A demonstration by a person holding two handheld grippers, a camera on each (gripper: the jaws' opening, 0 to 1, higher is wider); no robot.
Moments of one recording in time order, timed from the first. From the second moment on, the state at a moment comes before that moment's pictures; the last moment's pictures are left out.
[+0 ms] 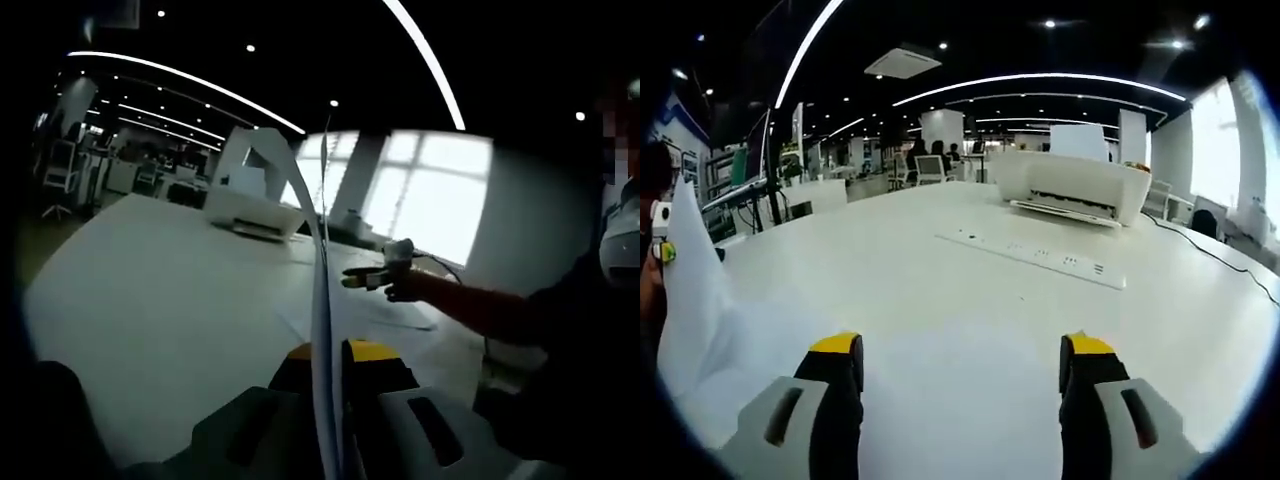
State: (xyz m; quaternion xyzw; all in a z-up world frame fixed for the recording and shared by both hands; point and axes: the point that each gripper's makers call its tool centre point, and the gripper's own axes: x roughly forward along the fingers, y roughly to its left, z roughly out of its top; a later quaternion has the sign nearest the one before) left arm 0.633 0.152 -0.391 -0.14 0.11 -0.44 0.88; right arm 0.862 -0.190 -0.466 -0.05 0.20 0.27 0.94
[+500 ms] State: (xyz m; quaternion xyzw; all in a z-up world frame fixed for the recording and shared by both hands) left arm 0.633 0.153 -0.392 -0.14 0.11 -0.44 0.88; right arm 0.845 -0.174 -0.472 -0.05 0.21 0.28 0.94
